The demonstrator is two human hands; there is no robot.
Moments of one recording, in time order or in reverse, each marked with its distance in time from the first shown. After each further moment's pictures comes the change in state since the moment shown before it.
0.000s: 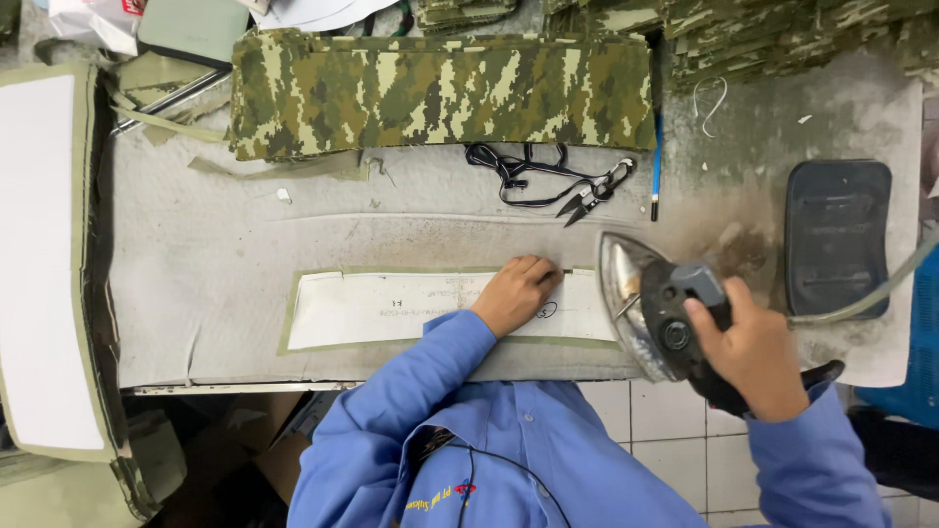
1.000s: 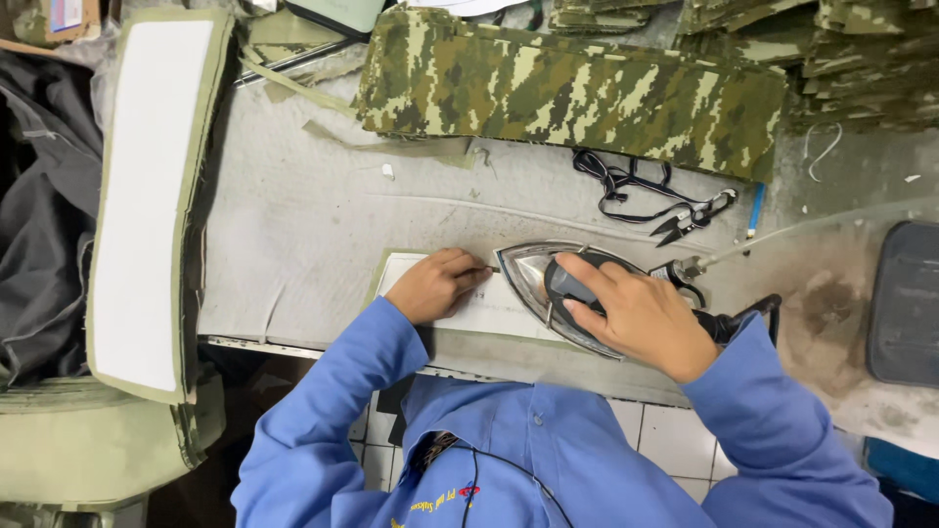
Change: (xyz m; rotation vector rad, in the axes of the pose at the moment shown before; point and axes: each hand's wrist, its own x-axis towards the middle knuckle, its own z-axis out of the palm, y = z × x) left_hand -0.115 -0.094 -0.152 -0.050 -0.073 -0.033; right_hand 0.024 -0.205 0.029 -0.167 -0.144 -0.764
